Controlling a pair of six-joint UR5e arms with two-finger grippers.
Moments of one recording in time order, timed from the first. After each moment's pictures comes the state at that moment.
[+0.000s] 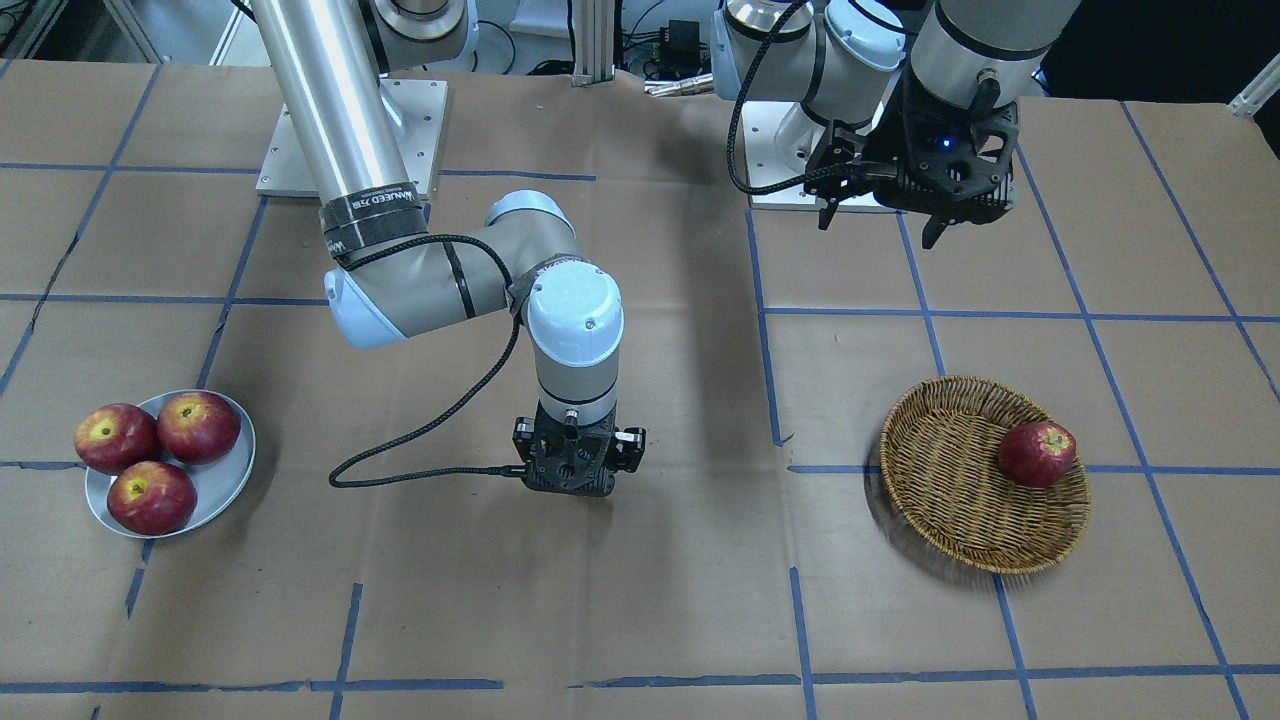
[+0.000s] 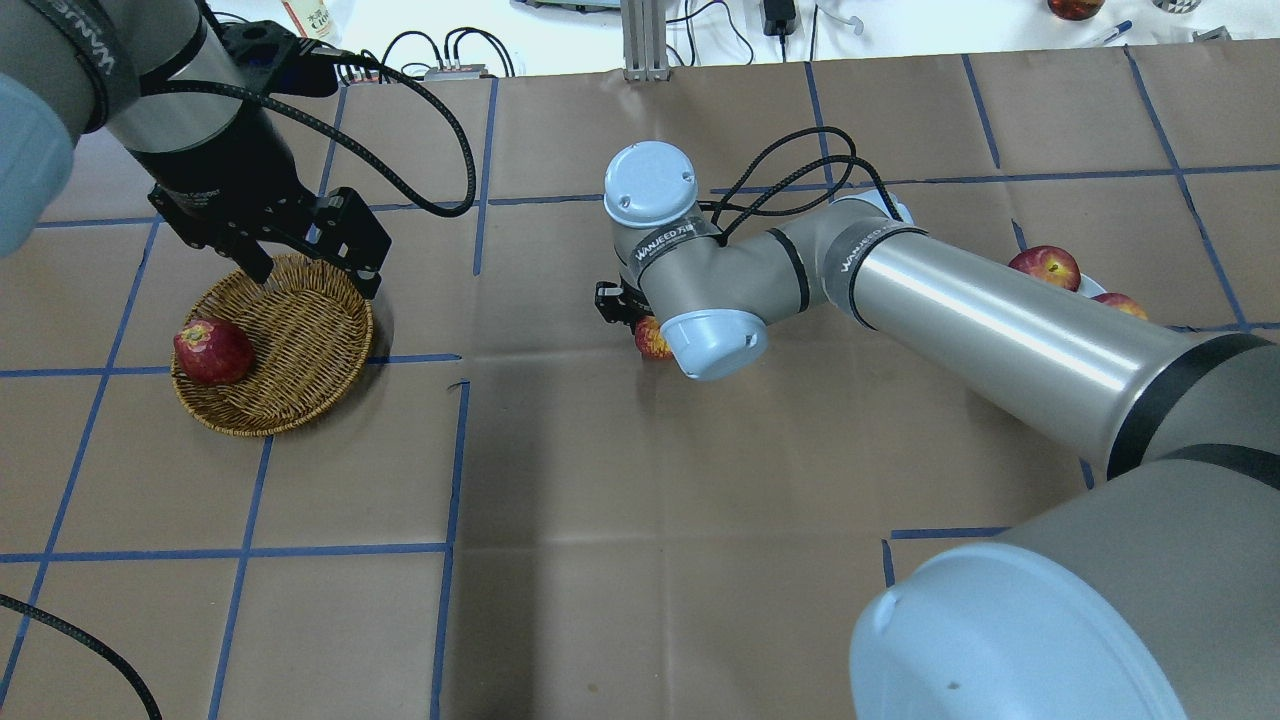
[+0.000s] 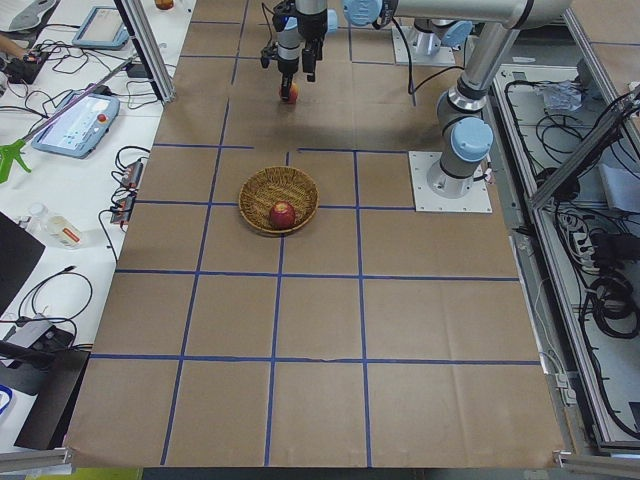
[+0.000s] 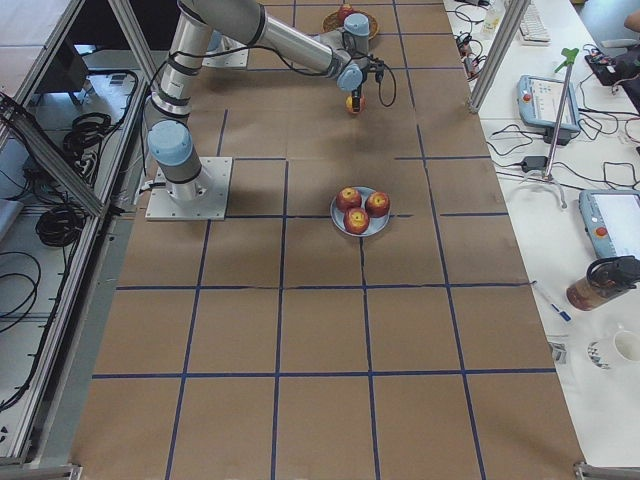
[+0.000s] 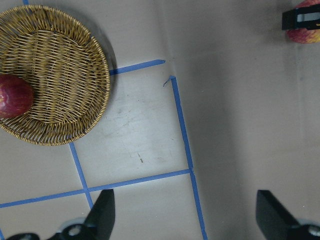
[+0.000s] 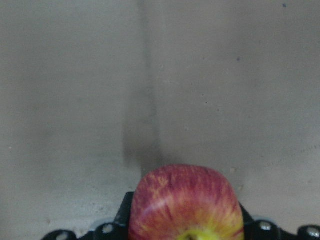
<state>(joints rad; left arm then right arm) -1.55 -1.53 -1.58 -1.66 1.58 0.22 1.96 -1.00 1.64 -2.31 -1.60 0.50</state>
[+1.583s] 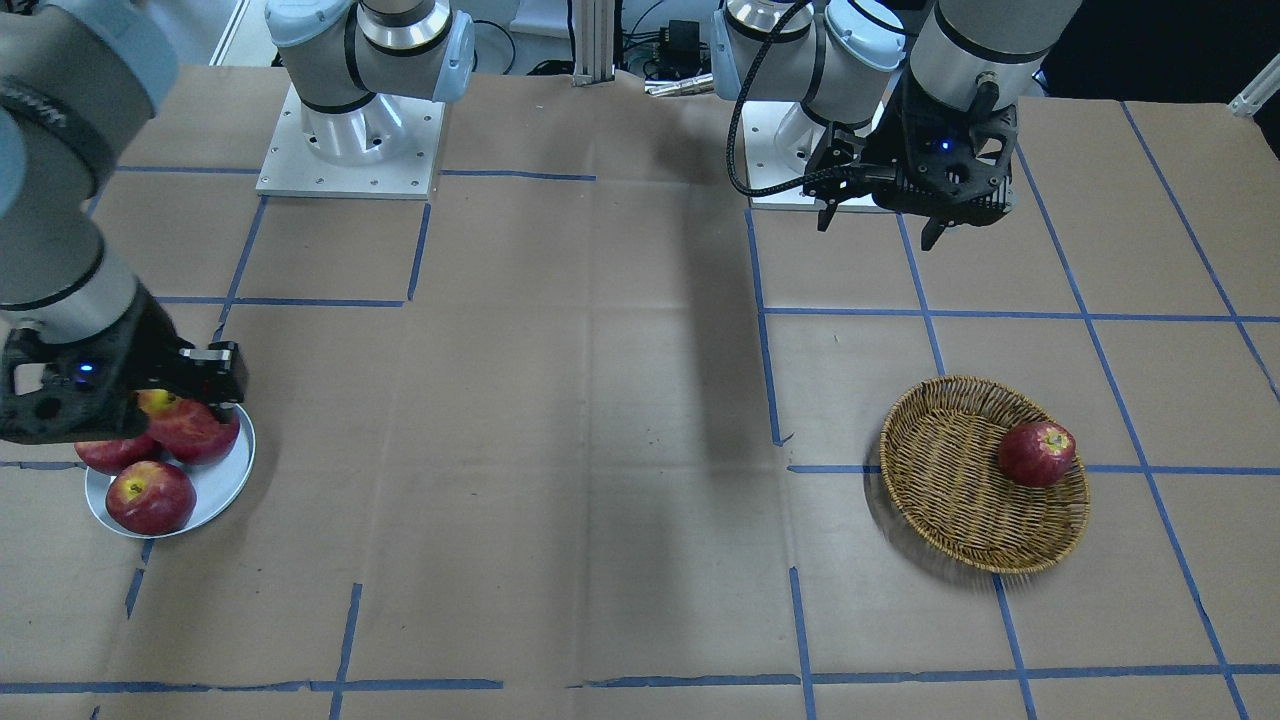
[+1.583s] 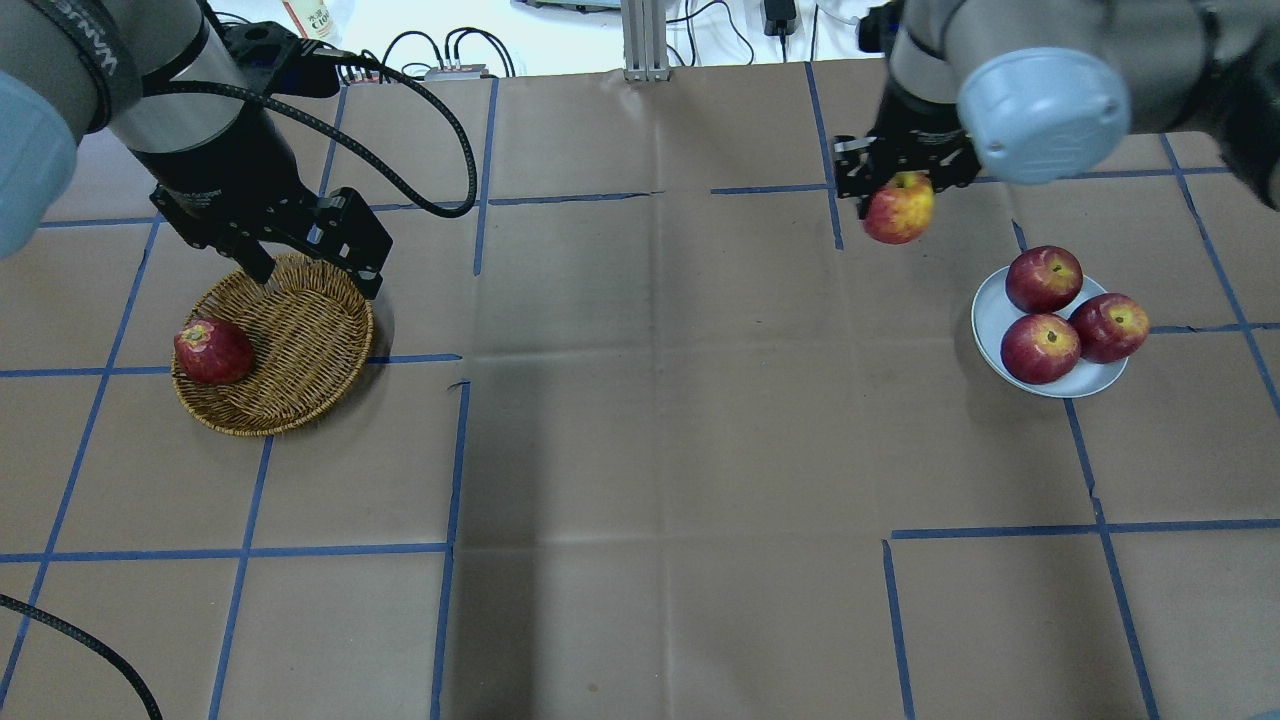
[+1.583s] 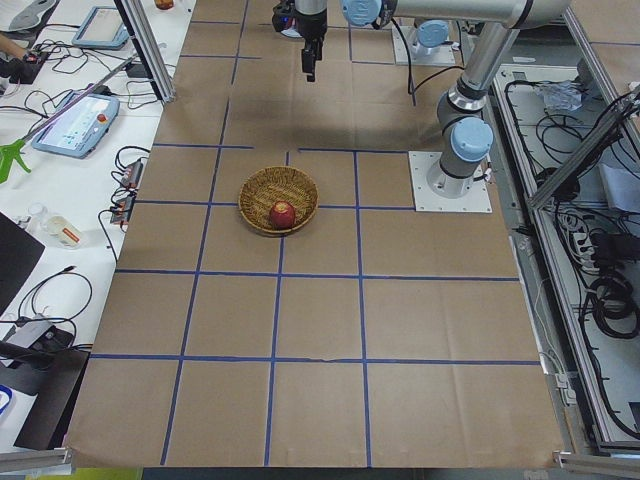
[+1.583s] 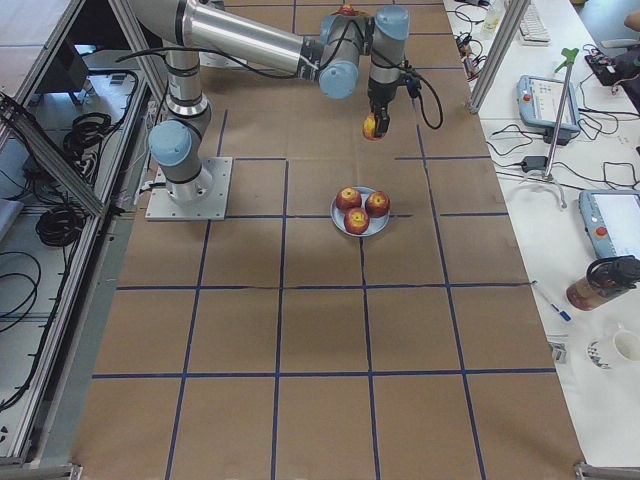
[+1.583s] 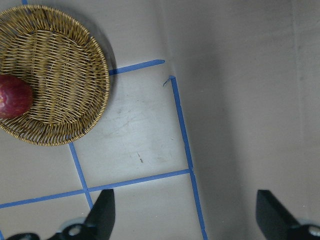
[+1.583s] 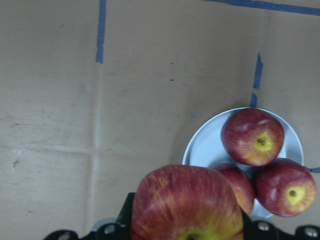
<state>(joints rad) -1.55 -1.53 -1.58 -1.66 1.58 0.23 1.35 -1.36 1.61 -1.84 -1.60 -0.34</state>
